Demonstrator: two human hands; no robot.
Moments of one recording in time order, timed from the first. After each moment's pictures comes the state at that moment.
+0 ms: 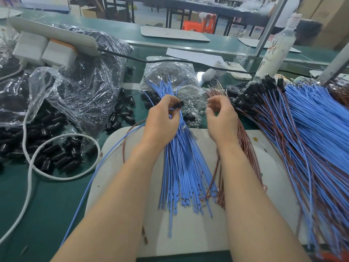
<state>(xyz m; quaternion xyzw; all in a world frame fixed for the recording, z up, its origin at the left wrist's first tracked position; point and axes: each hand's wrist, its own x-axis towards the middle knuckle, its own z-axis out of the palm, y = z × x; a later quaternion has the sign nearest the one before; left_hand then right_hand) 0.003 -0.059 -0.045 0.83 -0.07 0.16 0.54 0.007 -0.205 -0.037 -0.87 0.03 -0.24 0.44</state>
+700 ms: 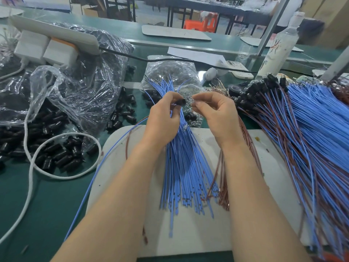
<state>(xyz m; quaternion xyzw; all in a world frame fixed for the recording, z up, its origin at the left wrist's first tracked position) 0.001 -0.059 -0.042 0.81 -0.12 0.19 0.54 -0.010 -0.192 -0.011 -0.76 -0.06 -0.15 0.63</state>
